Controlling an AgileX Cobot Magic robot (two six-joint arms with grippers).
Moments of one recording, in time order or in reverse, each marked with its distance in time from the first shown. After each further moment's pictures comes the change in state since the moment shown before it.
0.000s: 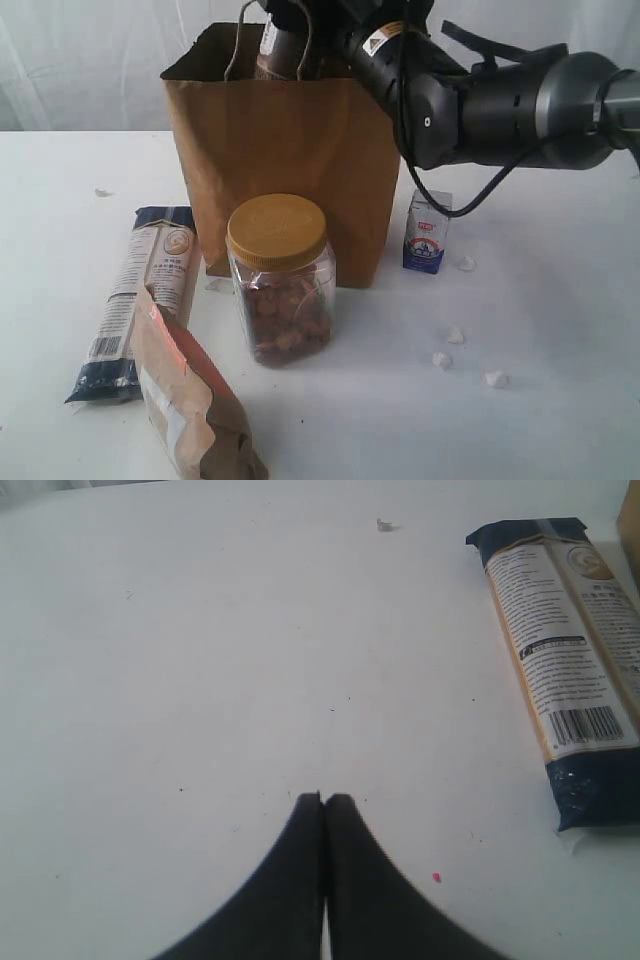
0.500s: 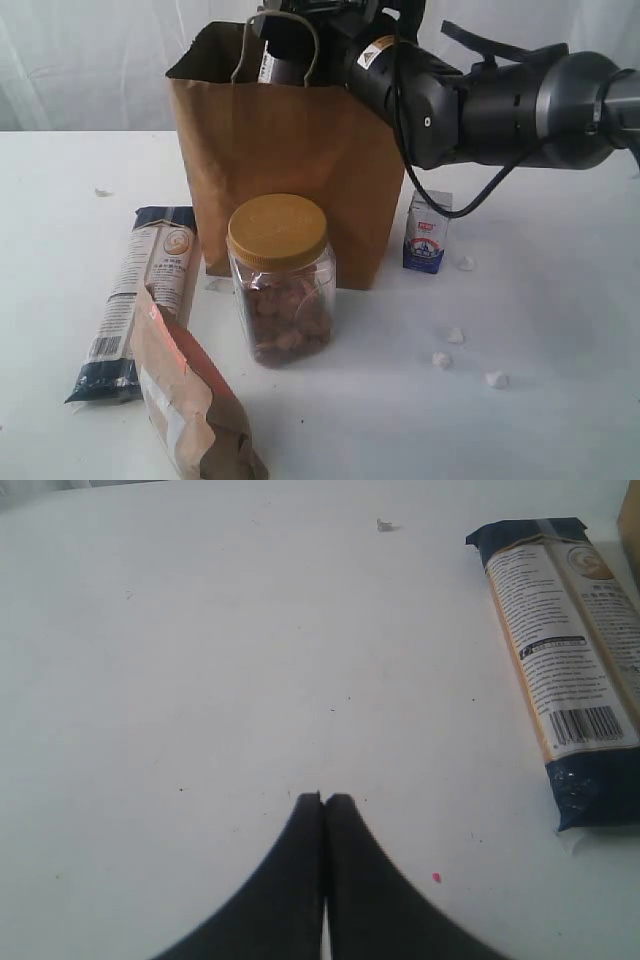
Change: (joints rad) left arm 0.000 0.000 0.000 0.000 0.000 0.000; right arm 0.000 0.000 0.000 -0.008 0.127 0.000
